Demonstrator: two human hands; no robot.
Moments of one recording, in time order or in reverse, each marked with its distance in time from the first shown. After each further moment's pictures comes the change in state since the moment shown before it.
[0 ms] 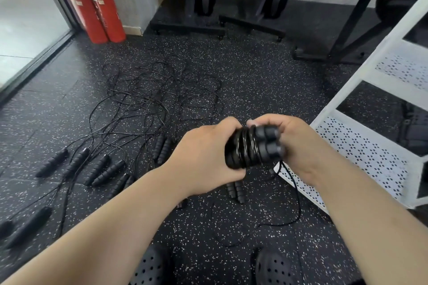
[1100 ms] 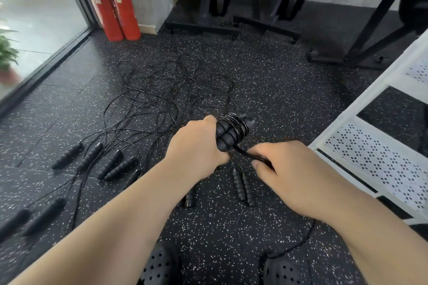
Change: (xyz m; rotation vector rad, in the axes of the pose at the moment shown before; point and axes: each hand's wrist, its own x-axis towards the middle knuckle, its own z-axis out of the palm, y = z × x) left_hand 0.005 -0.038 -0.008 0.201 -0.012 -0.480; right_hand -0.032 -0.011 0.040 -1.098 -0.063 -0.147
